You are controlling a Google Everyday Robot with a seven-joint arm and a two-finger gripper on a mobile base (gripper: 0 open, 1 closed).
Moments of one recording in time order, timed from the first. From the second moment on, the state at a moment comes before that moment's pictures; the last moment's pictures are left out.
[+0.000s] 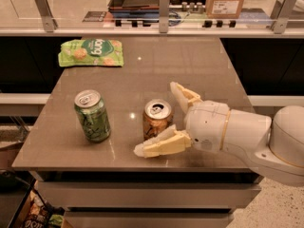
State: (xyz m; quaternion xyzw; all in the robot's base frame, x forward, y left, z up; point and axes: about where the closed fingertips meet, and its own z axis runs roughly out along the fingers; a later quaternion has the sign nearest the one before) arm 0.438 -0.006 0.900 -0.43 0.63 0.31 0.57
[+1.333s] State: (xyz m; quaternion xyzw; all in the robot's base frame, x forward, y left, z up) arm 0.434 0.004 0.906 -0.44 0.62 0.31 0.57
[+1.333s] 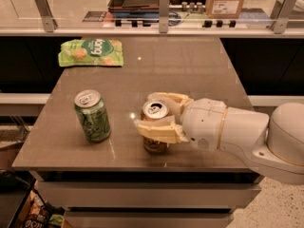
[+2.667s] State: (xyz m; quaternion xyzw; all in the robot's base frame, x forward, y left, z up) arm 0.496 -0.063 0.961 -0.40 0.65 0.27 0.59
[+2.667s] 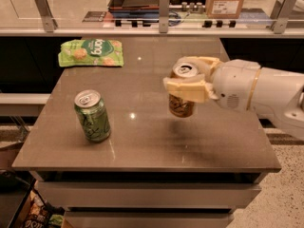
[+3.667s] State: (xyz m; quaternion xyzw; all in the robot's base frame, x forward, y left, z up) arm 0.632 -0.106 1.023 -0.34 0.67 0.25 0.61
